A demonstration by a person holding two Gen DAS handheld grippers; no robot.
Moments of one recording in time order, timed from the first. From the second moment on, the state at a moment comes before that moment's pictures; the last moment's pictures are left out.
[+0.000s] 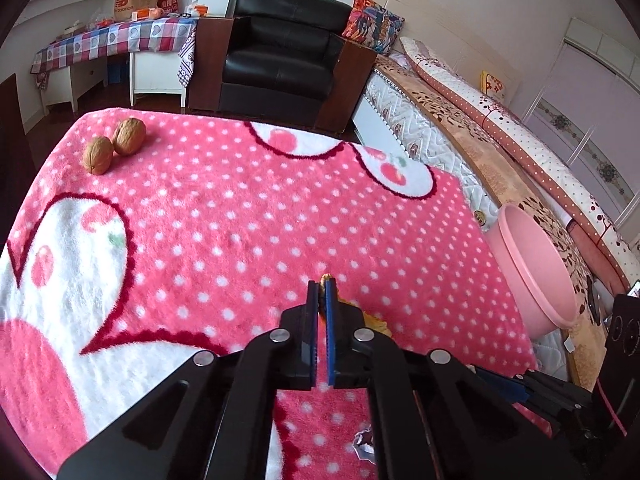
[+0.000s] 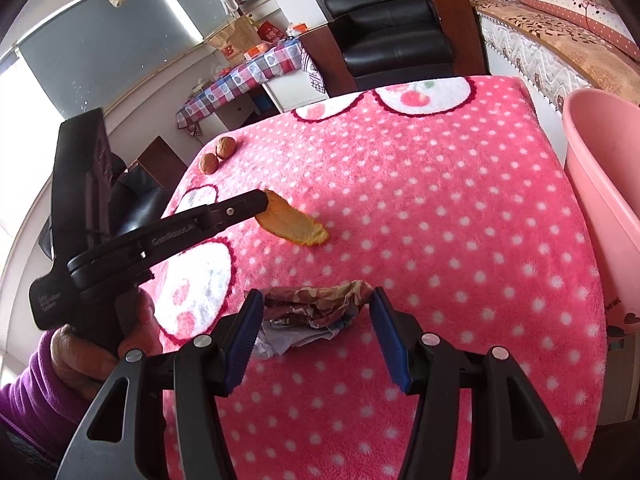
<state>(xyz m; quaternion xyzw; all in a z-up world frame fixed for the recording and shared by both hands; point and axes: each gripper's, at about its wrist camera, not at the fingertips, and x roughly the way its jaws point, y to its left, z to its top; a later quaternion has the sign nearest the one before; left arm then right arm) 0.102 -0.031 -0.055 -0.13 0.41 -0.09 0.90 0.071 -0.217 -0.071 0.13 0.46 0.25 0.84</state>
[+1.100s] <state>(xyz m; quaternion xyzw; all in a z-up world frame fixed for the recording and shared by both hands) 0.080 -0.073 0.013 -0.10 0.34 -0.15 0.92 0.051 -0.304 -0.001 0.15 0.35 0.15 0.91</state>
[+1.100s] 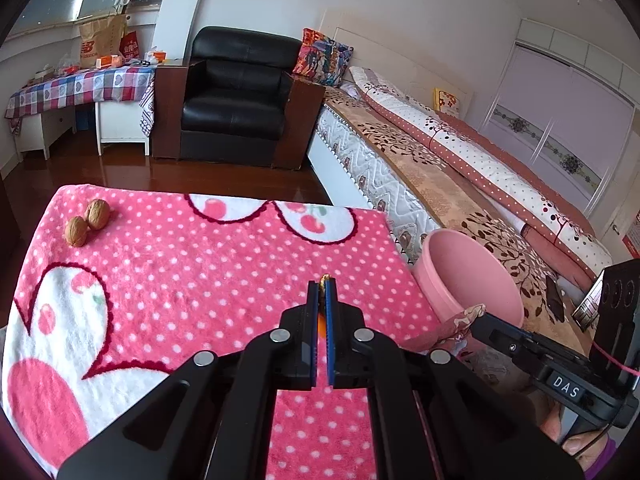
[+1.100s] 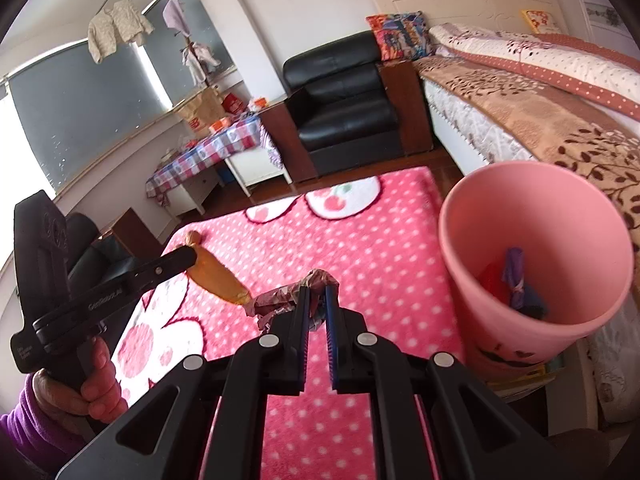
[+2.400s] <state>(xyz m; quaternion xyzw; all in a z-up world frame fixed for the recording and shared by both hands) 0.129 -0.272 -0.003 -0.02 0.37 -0.31 0.88 0.068 -0.457 -0.016 0.16 0.34 -0.05 0.93</state>
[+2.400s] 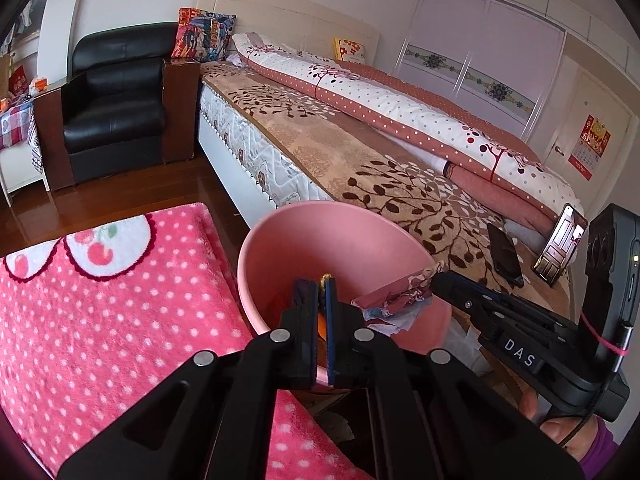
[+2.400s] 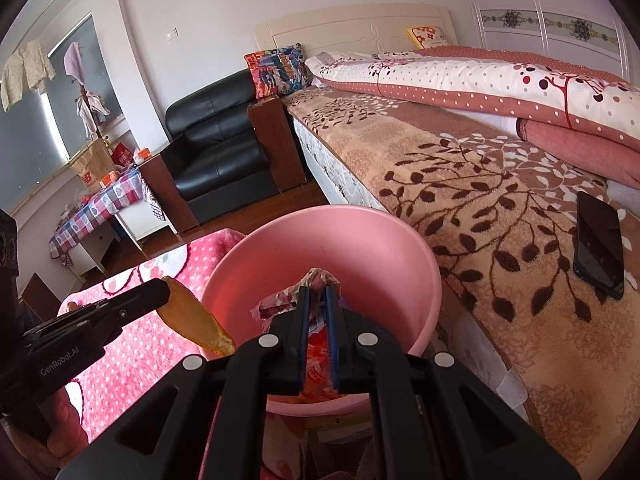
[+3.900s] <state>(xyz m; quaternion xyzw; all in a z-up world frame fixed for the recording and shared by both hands) 0.078 -0.220 0.027 -0.01 0.31 -0.23 0.92 0.017 -0.364 0.006 0.10 0.32 0.00 0.94</state>
